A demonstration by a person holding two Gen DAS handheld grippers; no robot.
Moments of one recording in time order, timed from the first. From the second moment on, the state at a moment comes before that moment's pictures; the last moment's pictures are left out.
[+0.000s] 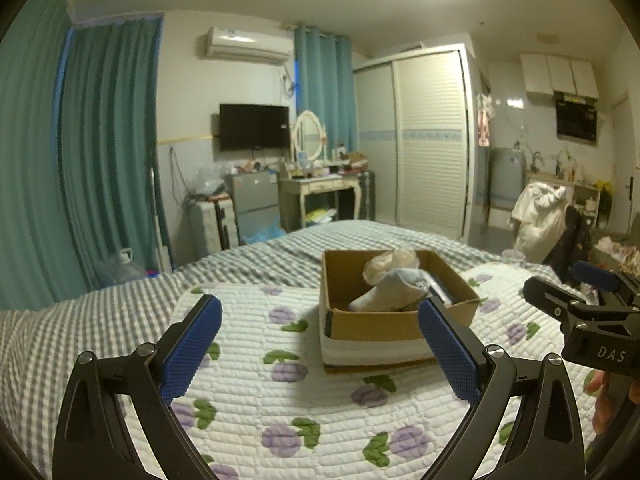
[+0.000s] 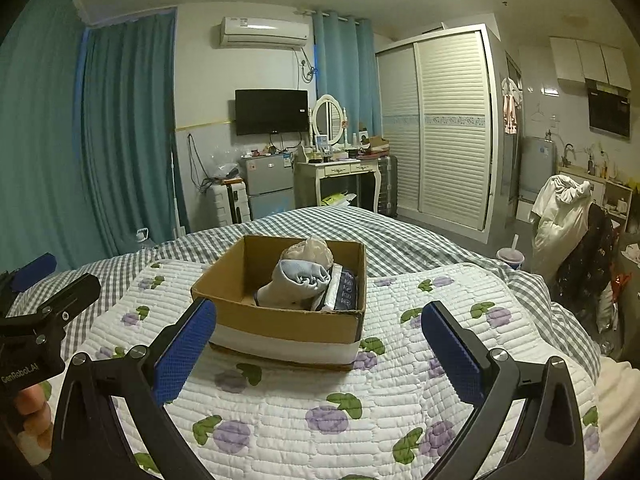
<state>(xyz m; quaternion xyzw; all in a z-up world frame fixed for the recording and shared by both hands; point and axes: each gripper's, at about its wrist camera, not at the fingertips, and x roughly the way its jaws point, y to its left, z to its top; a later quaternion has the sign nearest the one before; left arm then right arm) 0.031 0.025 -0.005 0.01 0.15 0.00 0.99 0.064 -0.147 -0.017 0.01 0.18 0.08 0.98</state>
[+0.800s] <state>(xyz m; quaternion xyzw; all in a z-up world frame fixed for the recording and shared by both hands) 0.036 0.028 -0.011 0.00 0.16 -0.01 0.99 0.062 -0.151 -0.013 0.01 0.18 0.07 0.98</state>
